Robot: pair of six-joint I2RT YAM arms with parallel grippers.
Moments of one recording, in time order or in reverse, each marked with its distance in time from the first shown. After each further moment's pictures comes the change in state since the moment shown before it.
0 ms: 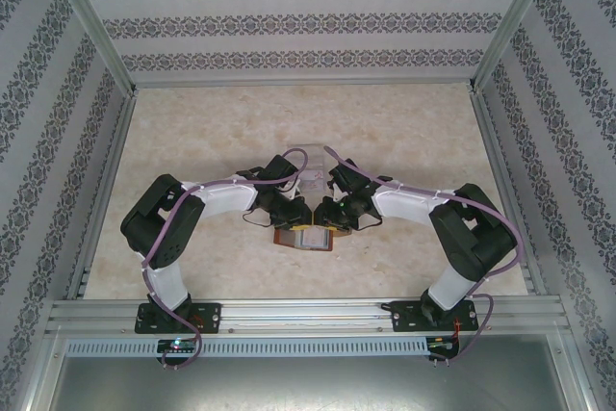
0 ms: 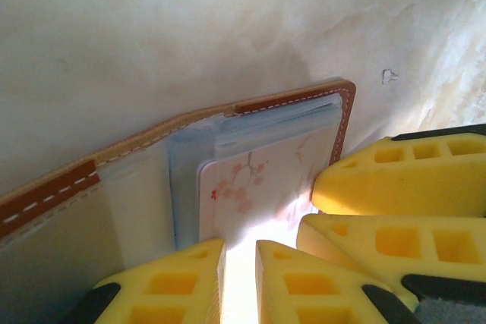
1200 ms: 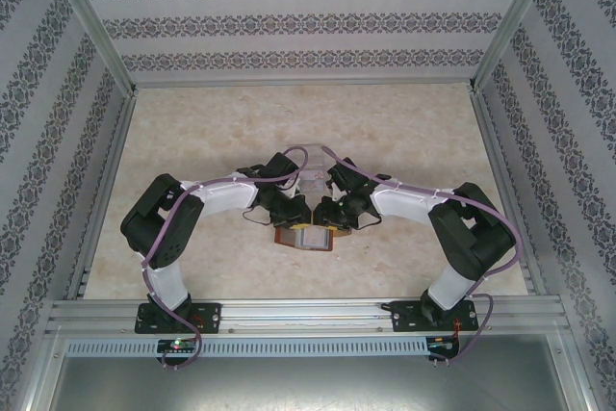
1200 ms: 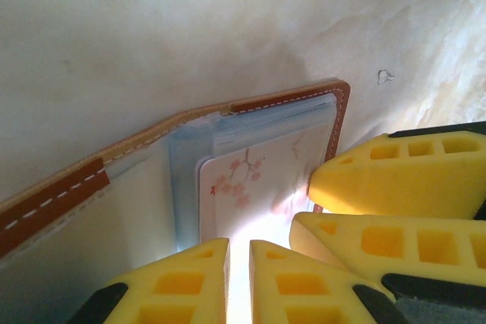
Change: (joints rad) left arm 0.000 0.000 0.030 -0.046 -0.003 0.007; right arm -0.001 0.007 0.021 -0.031 0.011 -0.029
